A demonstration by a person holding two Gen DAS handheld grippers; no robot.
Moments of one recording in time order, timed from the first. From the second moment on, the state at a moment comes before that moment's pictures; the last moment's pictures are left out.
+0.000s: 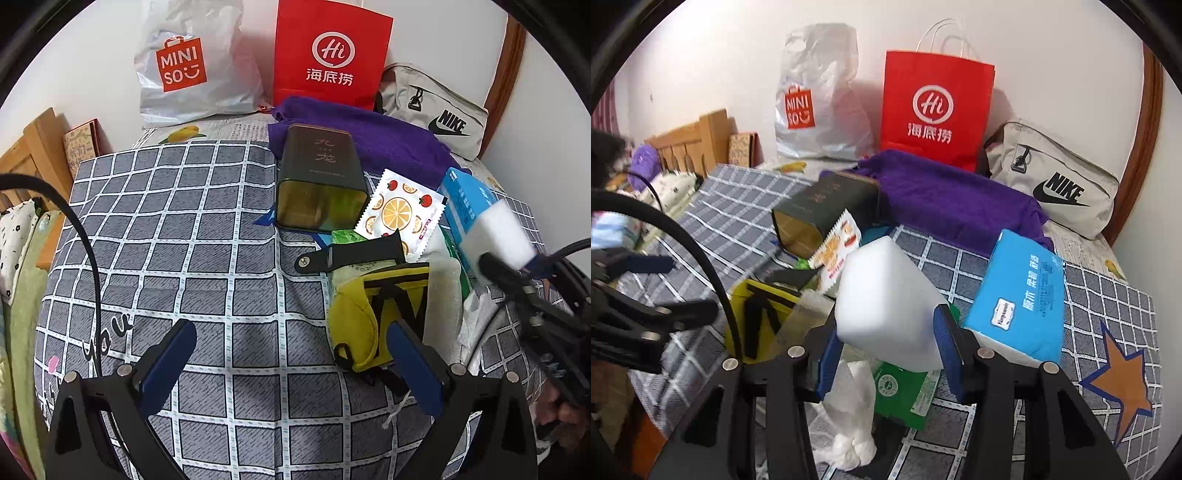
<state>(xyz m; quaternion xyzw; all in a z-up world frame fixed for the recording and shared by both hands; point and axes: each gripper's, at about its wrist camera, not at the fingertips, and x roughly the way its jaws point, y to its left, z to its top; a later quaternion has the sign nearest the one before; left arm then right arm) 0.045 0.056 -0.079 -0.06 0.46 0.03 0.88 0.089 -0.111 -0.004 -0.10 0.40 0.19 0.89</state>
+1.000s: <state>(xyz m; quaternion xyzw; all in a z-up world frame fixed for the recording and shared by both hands) 0.068 0.037 -0.108 -0.11 0.47 -0.10 0.87 0.081 -0.170 -0.006 0.01 0.44 0.16 0.88</state>
